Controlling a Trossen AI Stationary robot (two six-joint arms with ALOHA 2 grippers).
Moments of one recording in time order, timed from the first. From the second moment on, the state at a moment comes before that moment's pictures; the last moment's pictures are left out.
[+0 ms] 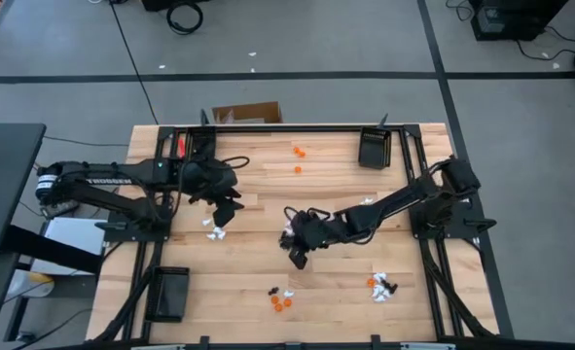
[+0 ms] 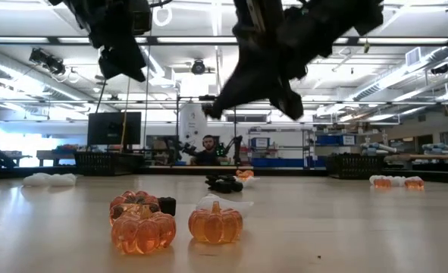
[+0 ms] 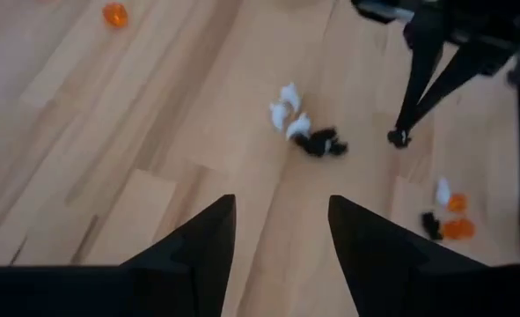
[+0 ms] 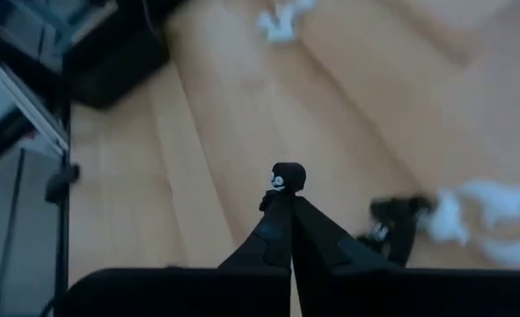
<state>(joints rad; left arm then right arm) 0.08 1.06 0.87 -0.60 0.05 -0.35 0.27 1.76 1.05 0.06 0.21 0.76</state>
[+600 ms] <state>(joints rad) -0.01 1.11 0.87 -0.25 0.05 -0.35 0.17 1.62 1.05 0.23 0.32 0.63</state>
